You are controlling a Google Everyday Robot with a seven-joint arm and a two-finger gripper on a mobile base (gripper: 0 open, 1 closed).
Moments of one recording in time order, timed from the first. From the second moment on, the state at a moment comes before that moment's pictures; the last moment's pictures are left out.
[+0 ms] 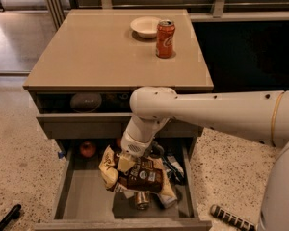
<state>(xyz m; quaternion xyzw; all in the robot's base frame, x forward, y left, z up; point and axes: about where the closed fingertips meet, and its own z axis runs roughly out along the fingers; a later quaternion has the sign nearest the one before) 0.471 0.061 0.615 -0.62 0.76 0.21 0.05</state>
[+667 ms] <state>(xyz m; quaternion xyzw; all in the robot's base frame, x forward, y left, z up) 0.445 0.078 0.569 -0.63 0.74 0.24 0.02</state>
